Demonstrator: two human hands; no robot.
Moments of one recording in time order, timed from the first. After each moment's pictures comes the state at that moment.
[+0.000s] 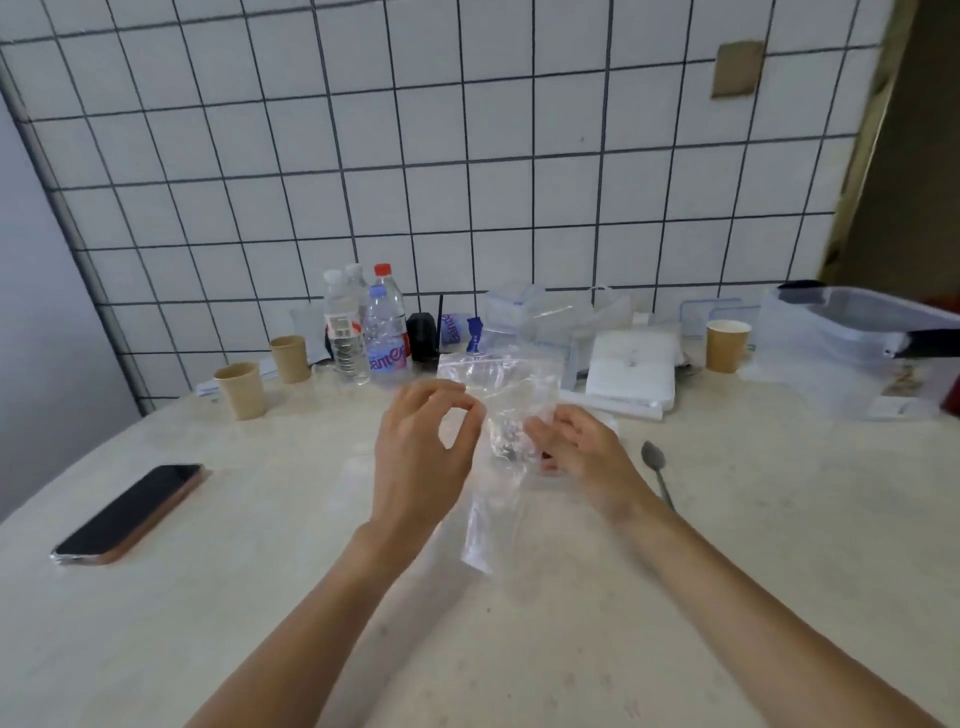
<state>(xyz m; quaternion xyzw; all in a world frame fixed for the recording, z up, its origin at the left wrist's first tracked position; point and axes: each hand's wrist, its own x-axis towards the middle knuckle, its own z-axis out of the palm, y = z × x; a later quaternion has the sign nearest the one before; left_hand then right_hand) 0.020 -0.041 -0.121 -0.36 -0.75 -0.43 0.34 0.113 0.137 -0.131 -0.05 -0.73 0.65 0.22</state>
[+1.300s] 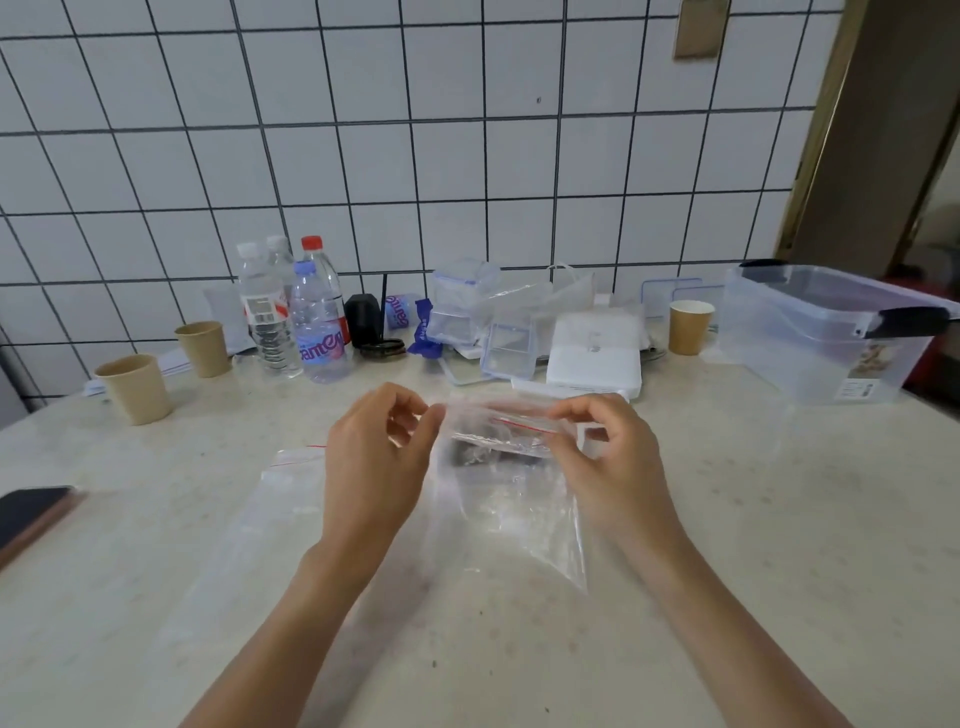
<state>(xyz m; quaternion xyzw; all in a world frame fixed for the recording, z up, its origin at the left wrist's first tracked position) -0.006 -0.008 -0.141 -0.29 -0.78 -0.49 0.25 0.127 0.162 -0.138 -0.14 -0.79 0.43 0.42</state>
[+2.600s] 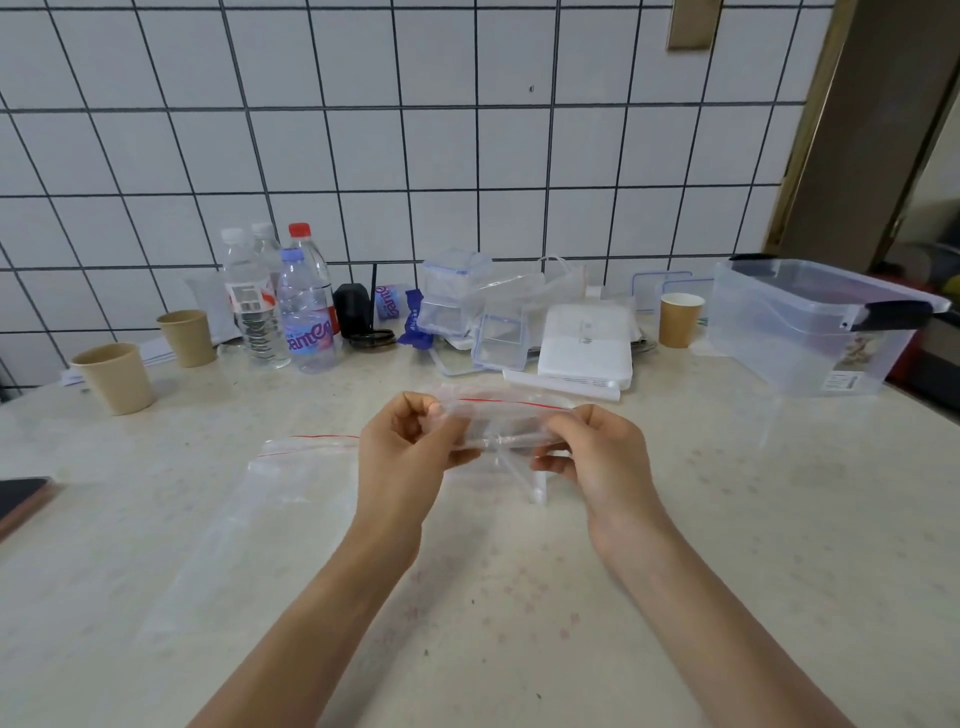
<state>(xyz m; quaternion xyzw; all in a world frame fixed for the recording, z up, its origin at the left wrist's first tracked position) 0.026 0.013 -0.140 -0.18 -0.61 -0.77 -0.06 0.115 0.155 -0.140 -0.22 -0.59 0.70 0.34</state>
